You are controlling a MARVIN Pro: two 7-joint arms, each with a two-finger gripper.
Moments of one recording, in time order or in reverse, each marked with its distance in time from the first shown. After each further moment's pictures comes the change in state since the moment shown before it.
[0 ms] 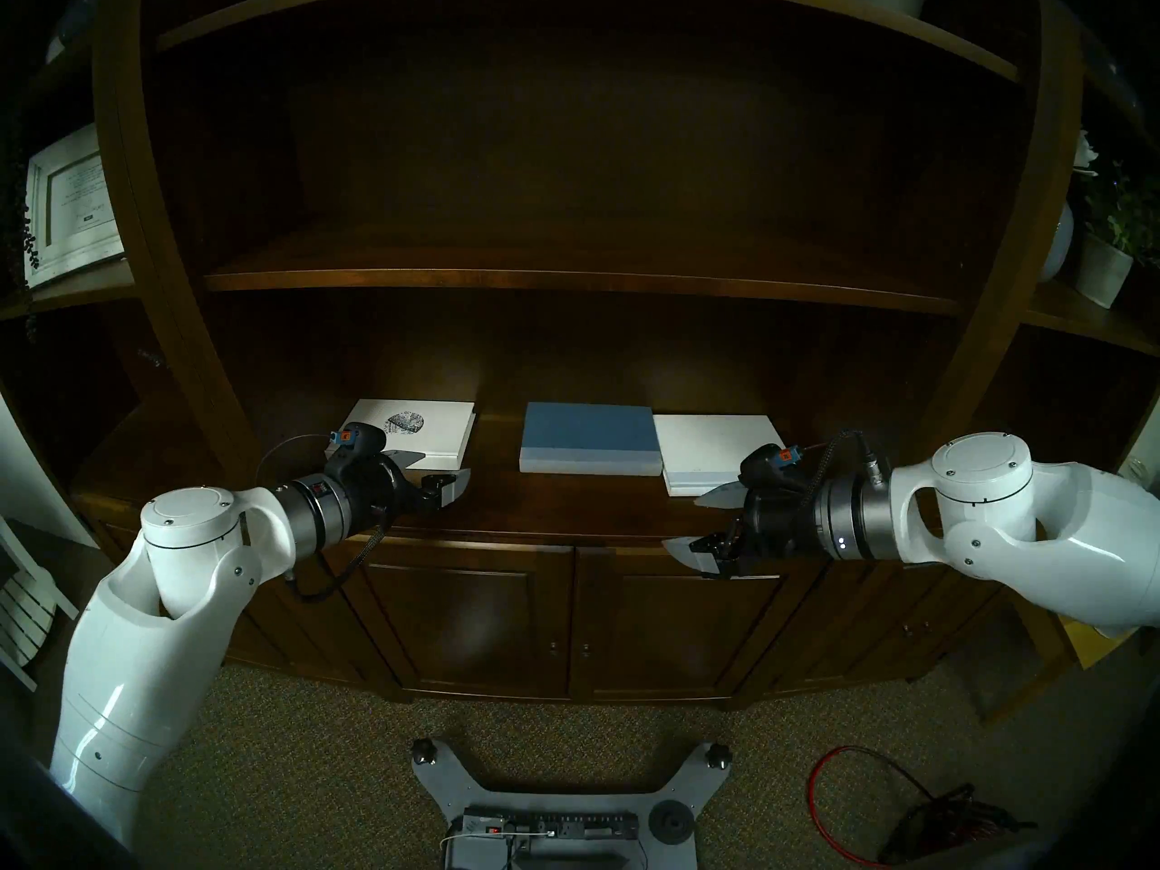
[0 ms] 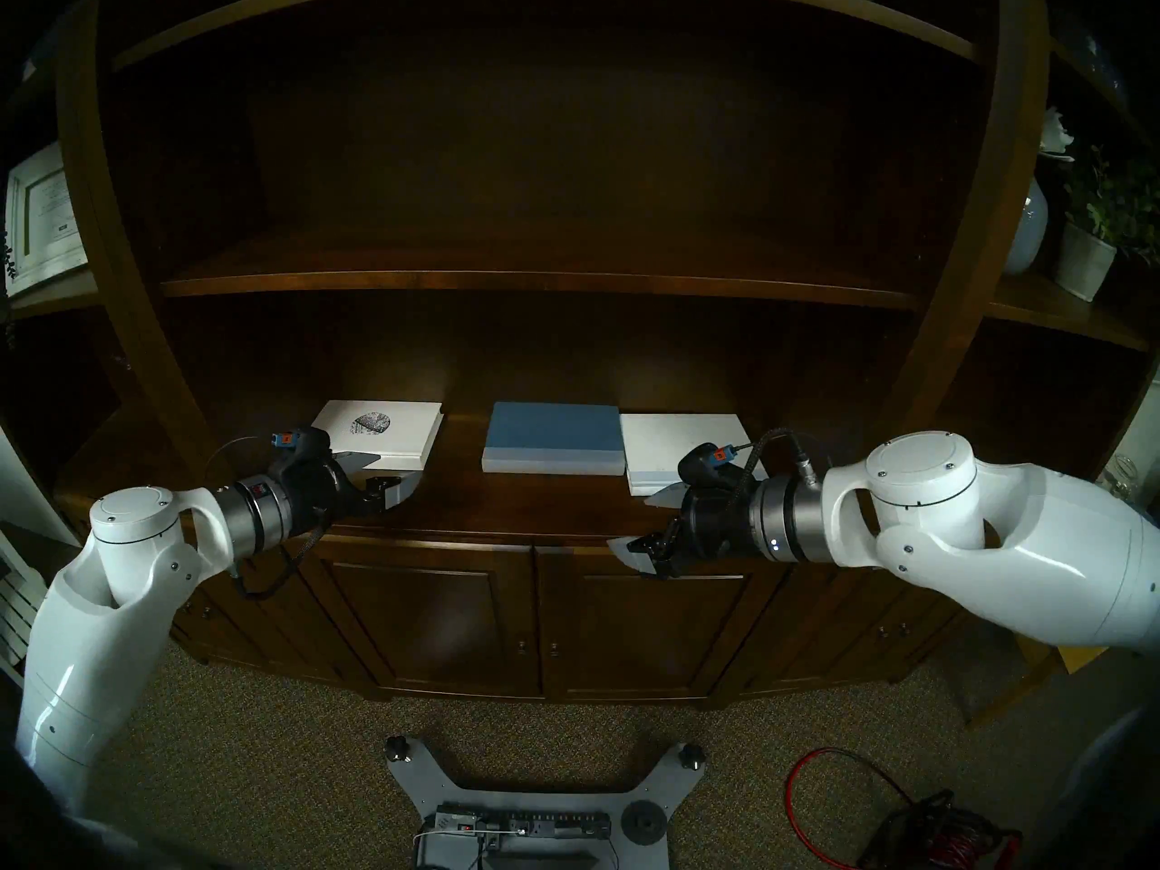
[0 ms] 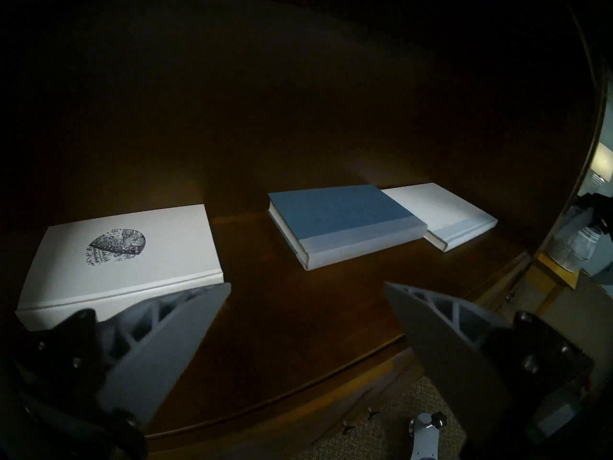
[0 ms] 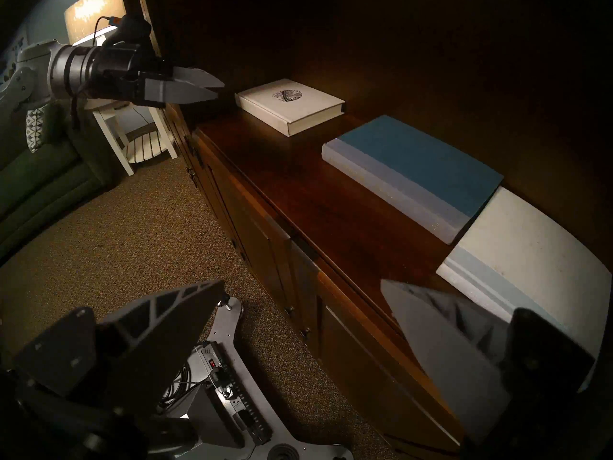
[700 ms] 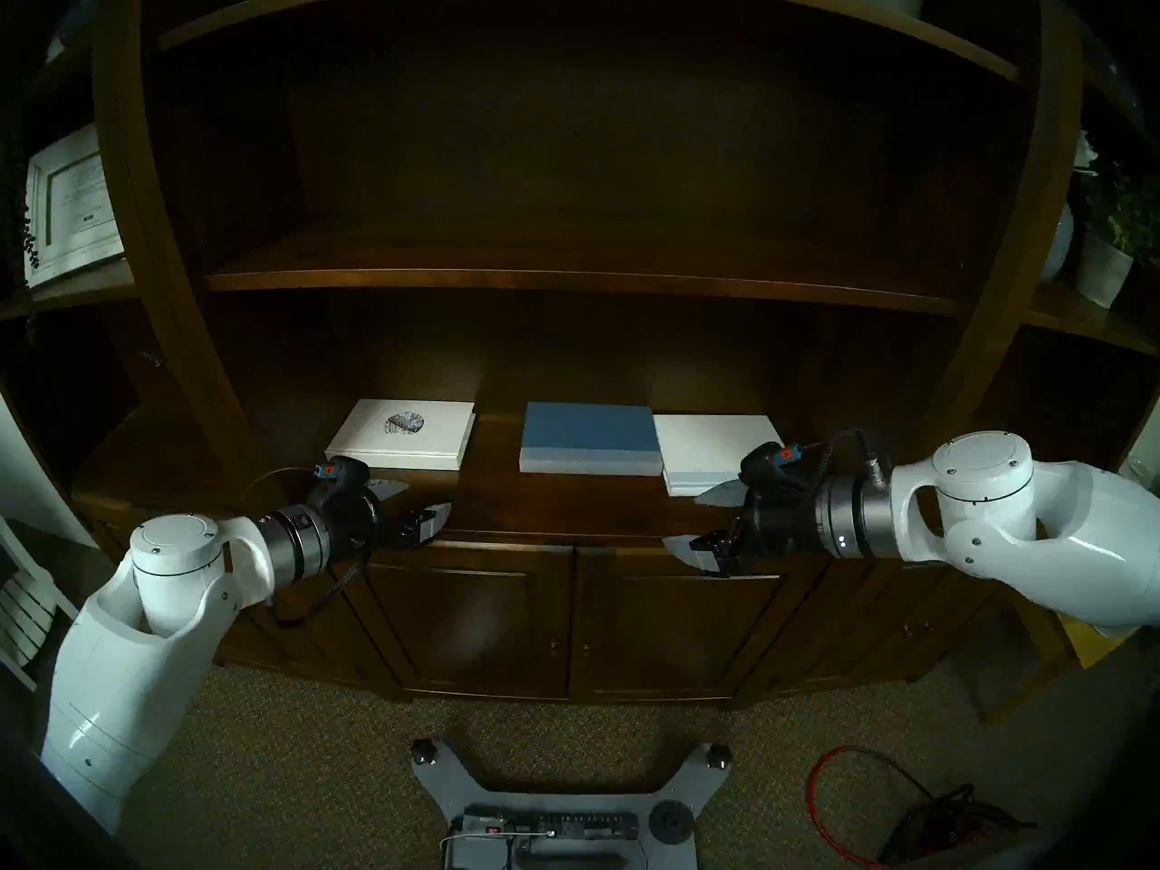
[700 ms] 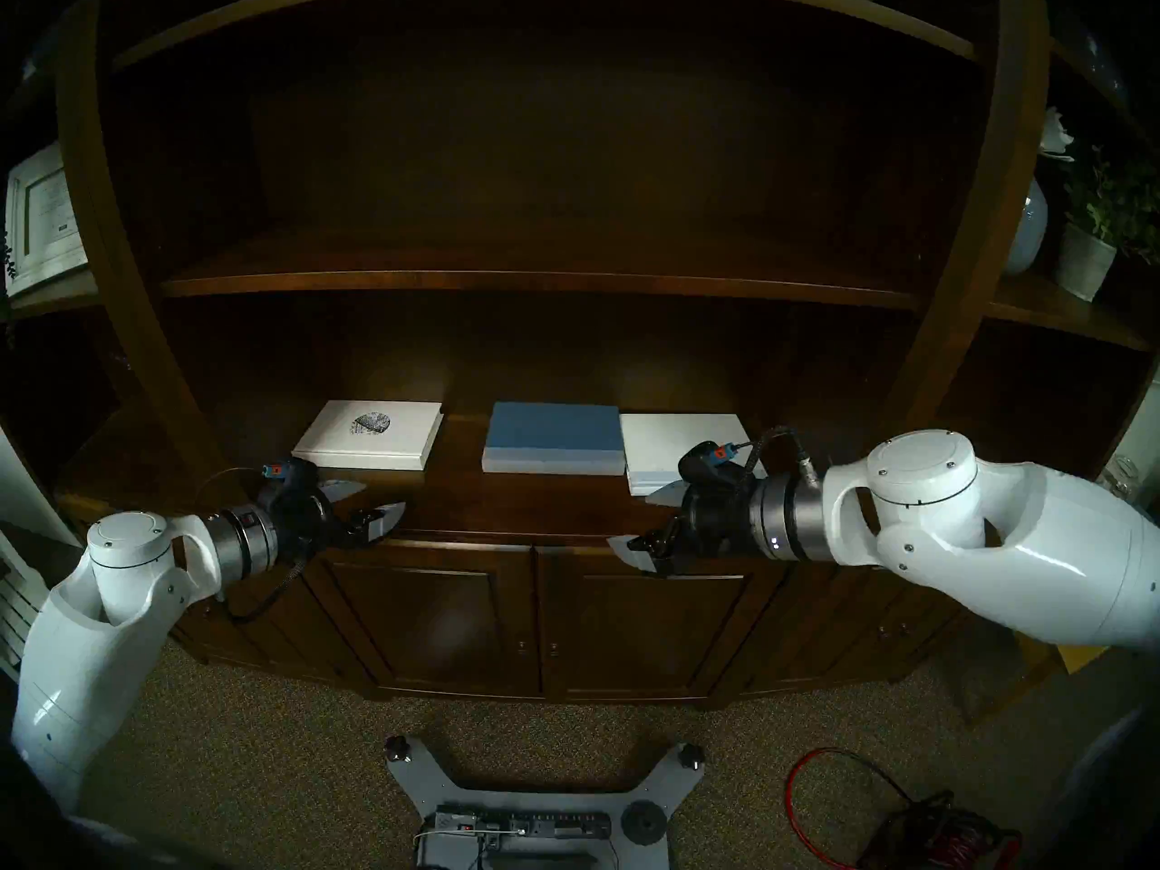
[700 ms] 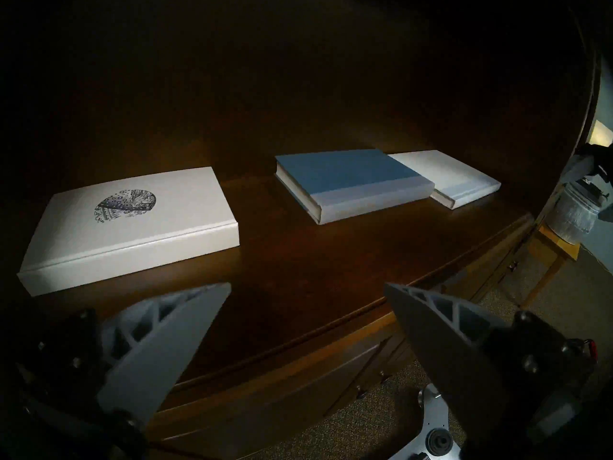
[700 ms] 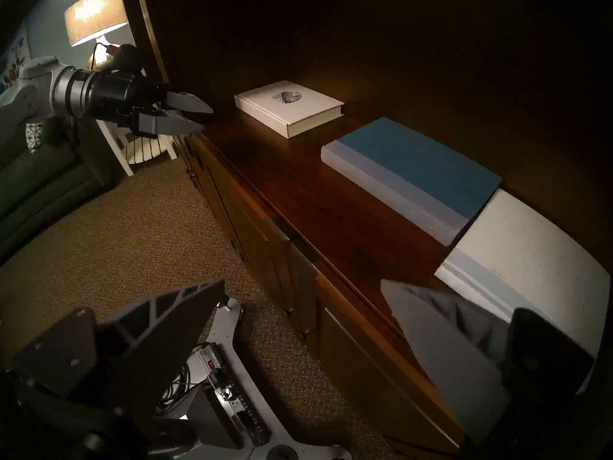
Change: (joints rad) left arm 0.040 0.002 0.005 0.055 0.051 -0.019 -0.005; right arm -0.005 0.000 0.008 0.000 0.000 -0.001 0.000
